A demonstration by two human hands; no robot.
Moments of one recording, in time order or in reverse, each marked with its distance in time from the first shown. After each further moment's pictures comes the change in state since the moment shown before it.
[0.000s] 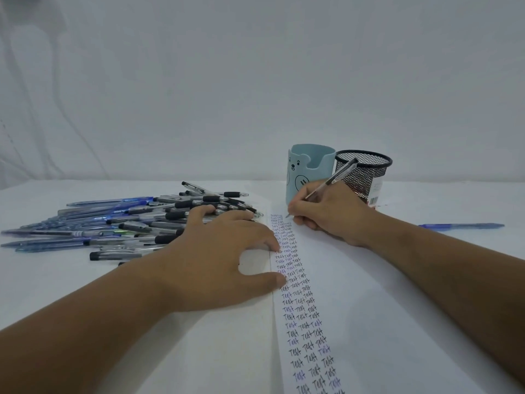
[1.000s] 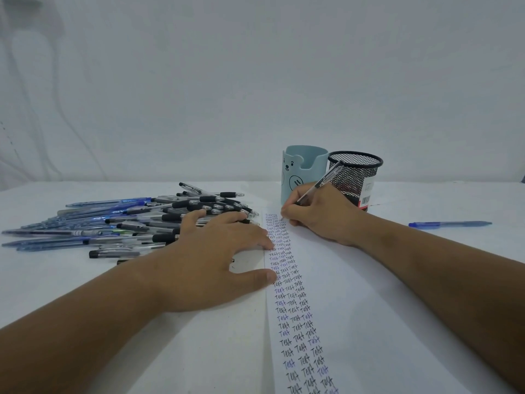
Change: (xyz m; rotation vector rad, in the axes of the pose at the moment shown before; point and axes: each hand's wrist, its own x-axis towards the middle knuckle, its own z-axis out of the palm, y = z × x) left_hand -0.004 0.000 0.003 -0.038 -0.004 0.002; right_hand -0.004 -0.001 0.001 -0.172 0.004 -0.032
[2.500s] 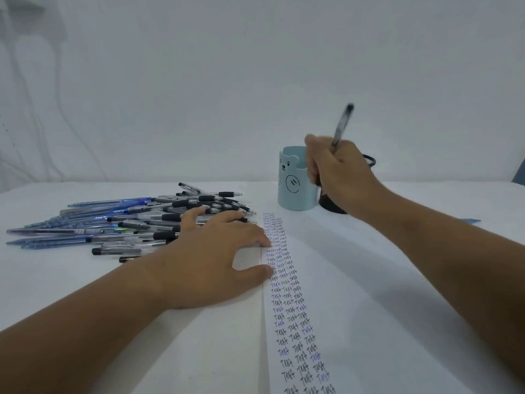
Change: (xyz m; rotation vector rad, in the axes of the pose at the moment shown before) left_hand -0.003 0.008 0.003 0.055 0.044 -0.034; right_hand -0.008 -0.043 -0.031 0.156 0.283 -0.172
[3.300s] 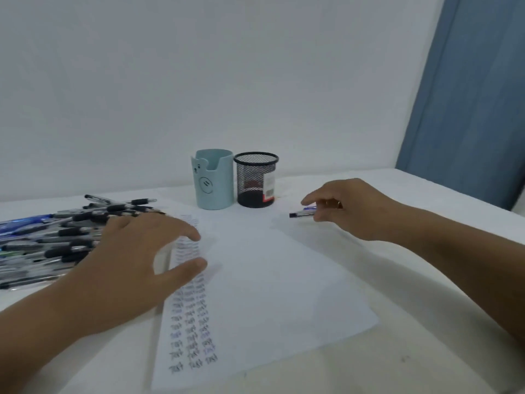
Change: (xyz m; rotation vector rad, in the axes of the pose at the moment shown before) left_hand -0.001 0.026 0.009 -0.133 0.313 0.120; right_hand -0.088 0.036 -0.161 -0.700 -0.283 0.047
